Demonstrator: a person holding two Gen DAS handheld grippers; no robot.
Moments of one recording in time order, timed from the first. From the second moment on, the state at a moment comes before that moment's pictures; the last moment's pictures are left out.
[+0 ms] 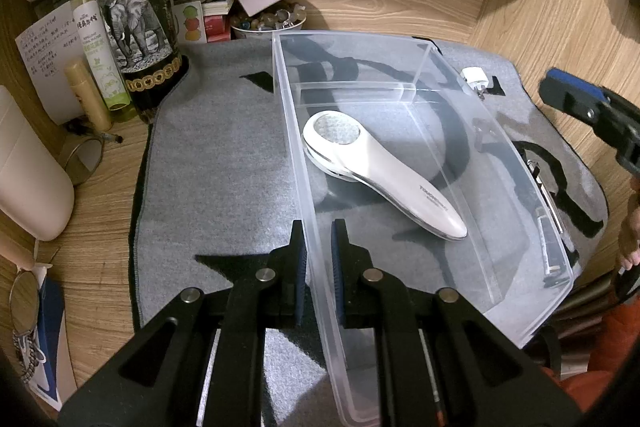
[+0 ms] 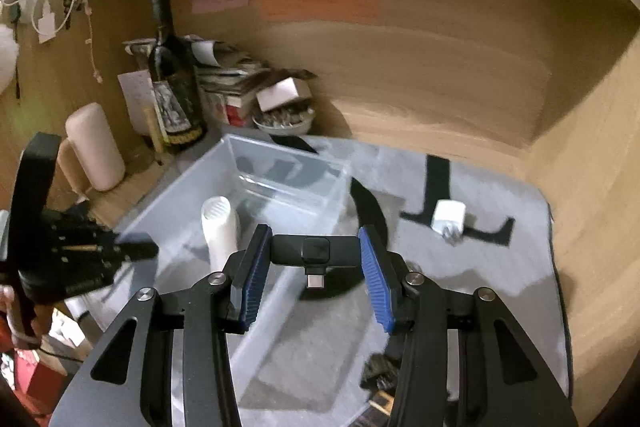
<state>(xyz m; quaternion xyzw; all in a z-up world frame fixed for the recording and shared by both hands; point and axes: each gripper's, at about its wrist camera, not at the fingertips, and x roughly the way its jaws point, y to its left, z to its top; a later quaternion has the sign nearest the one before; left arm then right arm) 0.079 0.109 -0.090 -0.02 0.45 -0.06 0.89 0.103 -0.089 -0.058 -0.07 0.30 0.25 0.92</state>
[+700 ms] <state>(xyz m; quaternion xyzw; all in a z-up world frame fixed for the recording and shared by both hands) 0.078 0.108 -0.091 -0.03 0.45 -0.05 0.89 0.149 -0.023 -0.095 -0.14 0.36 0.30 0.87</state>
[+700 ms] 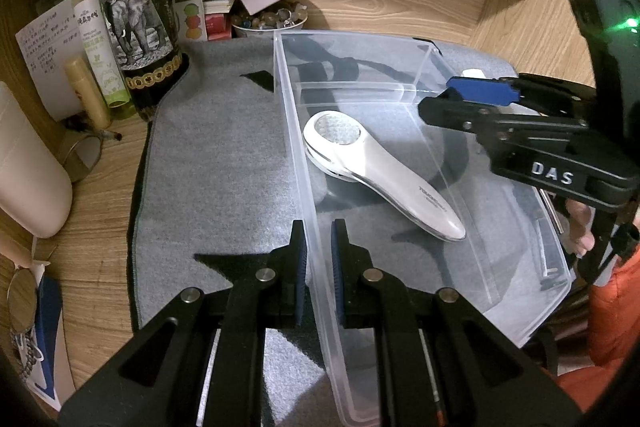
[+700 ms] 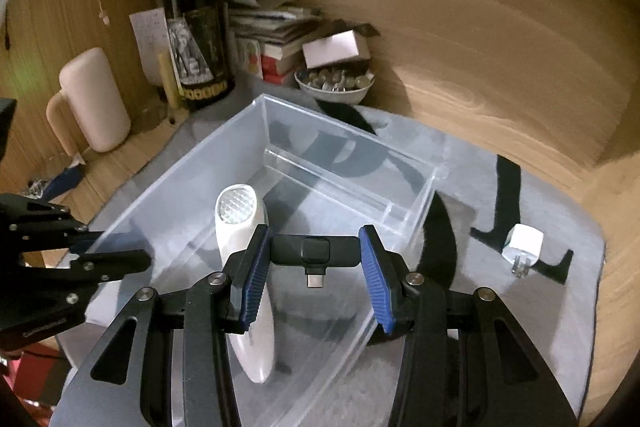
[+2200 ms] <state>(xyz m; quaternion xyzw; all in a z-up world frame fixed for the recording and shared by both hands) 0.076 0.108 -0.091 -0.02 0.45 -0.06 0.89 0.067 -0.145 -0.128 -0.04 0.41 0.15 0.90</state>
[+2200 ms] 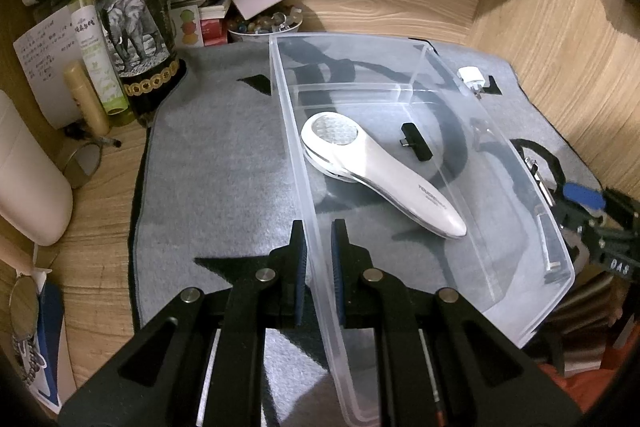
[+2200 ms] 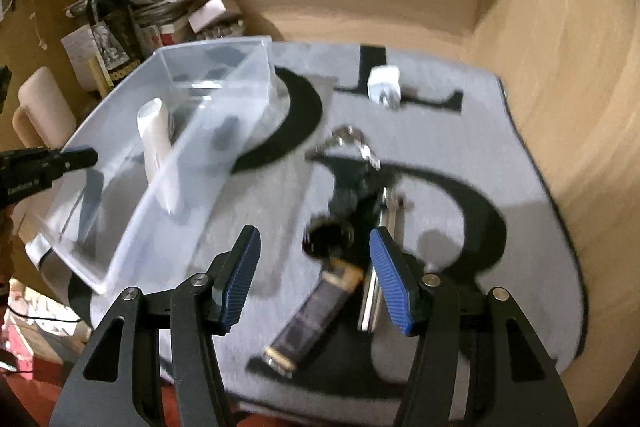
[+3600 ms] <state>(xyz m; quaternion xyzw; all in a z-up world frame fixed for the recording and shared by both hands) 0.077 0.108 -0.089 -0.02 0.45 -0.06 0.89 0.074 -0.127 -0.092 -0.05 0.33 0.17 0.93</state>
